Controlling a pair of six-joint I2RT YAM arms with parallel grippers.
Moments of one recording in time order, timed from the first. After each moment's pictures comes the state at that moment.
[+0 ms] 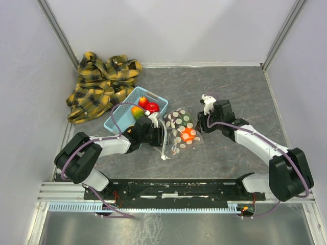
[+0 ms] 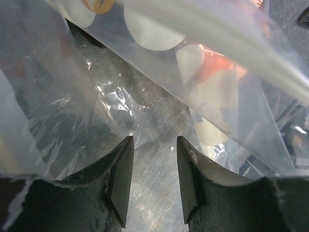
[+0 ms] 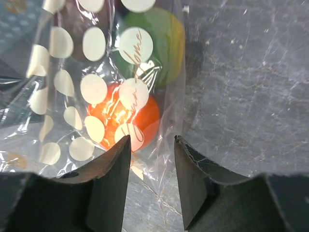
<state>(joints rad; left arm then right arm) -0.67 1.52 0.58 0.26 0.30 -0.62 0.40 1.29 0.76 -0.19 -0.27 0.09</state>
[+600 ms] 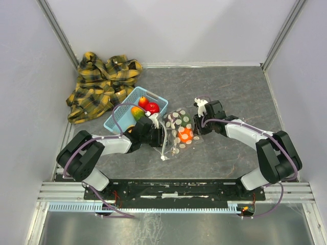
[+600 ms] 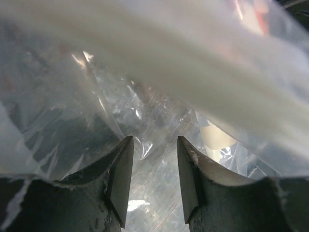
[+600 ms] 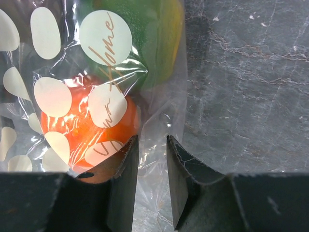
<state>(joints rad) -0.67 1.54 0.58 0.27 0.30 -0.62 0.44 1.50 0.80 -0.20 -0.22 0.08</state>
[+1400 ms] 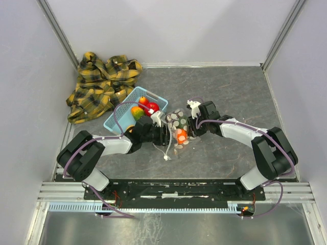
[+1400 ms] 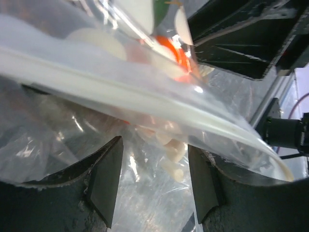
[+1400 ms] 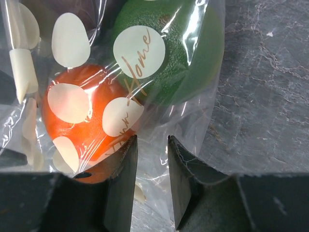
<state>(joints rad) -0.69 1.55 0.58 0.40 0.37 -0.62 0.51 1.55 0.84 -0.19 -0.25 0.07</state>
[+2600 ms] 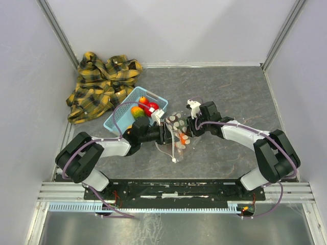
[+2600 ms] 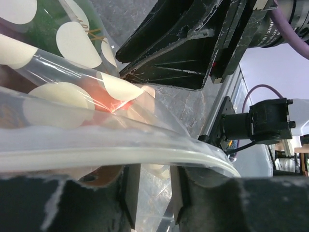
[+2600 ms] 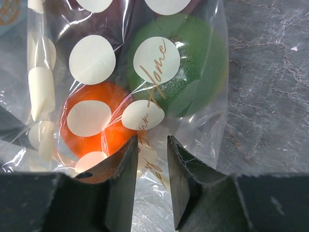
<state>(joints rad) -0.69 1.52 0.53 0.63 0.51 -0.72 0.51 1.51 0.80 -0.12 -0.33 0.09</state>
